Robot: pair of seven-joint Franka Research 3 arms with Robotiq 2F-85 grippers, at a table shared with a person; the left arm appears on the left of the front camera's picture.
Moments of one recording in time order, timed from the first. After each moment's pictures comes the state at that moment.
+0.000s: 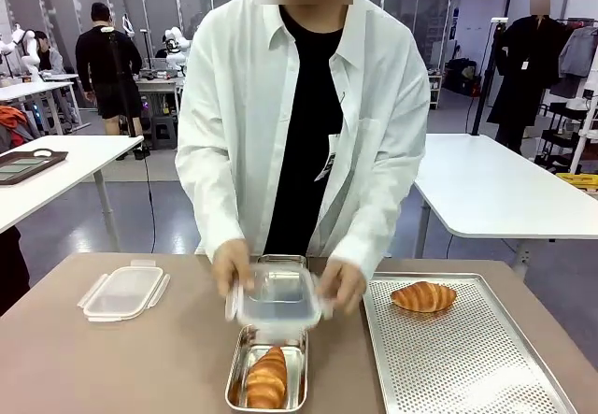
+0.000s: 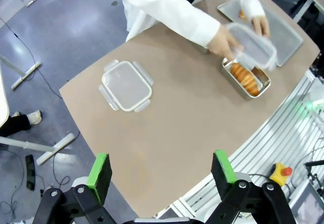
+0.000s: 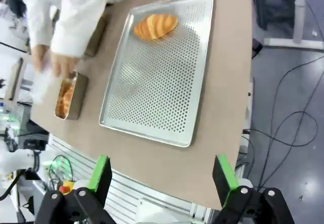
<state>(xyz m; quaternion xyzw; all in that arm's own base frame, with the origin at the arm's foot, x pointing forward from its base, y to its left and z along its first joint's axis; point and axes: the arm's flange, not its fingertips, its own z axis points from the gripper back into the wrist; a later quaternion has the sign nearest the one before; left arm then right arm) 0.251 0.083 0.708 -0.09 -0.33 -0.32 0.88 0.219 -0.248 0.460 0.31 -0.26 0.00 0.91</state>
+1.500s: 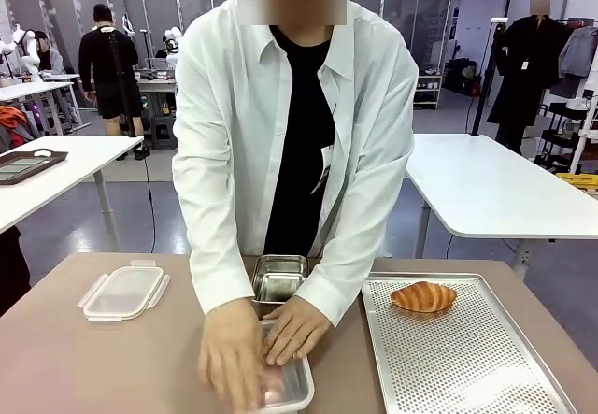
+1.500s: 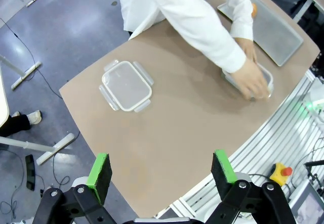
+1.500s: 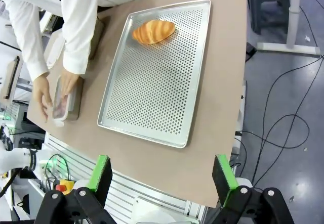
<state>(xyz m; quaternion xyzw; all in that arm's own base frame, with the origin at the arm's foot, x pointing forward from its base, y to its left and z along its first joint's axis) 0.251 0.083 0.708 -0.09 -0.33 -0.32 0.88 0.220 -0.251 0.482 0.29 -0.27 0.01 0.92</state>
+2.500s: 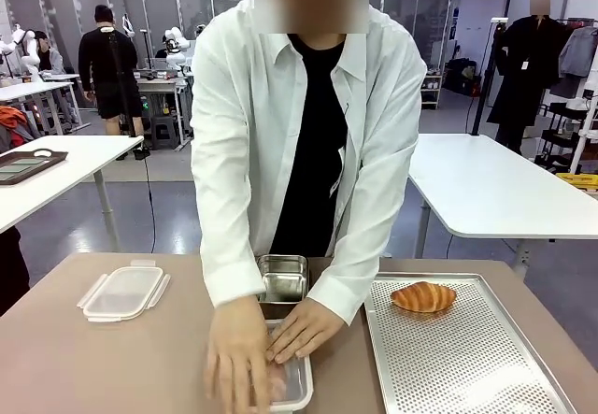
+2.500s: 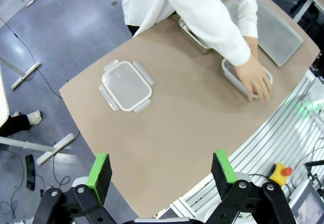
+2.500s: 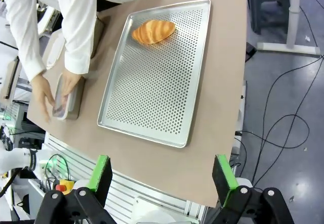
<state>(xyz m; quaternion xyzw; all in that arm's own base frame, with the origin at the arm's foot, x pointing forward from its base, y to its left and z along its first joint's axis) 0.251 0.083 0.708 -0.09 -0.33 -0.32 0.88 0.220 -0.251 0.482 0.29 -0.27 0.01 0.92</state>
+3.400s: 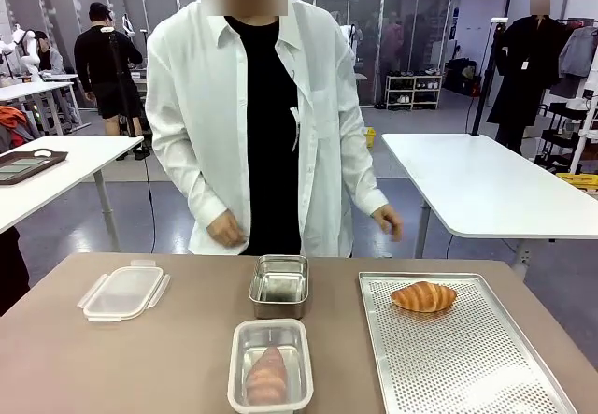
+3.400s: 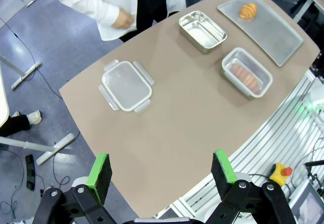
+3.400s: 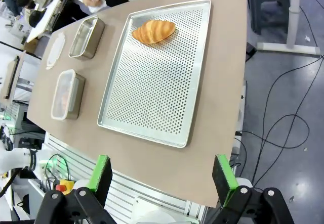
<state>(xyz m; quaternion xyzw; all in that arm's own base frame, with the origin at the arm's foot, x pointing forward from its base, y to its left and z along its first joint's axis) 0.251 0.083 0.708 -0.09 -0.33 -0.32 0.88 0.220 -0.251 0.482 0.29 -0.27 0.01 0.92</state>
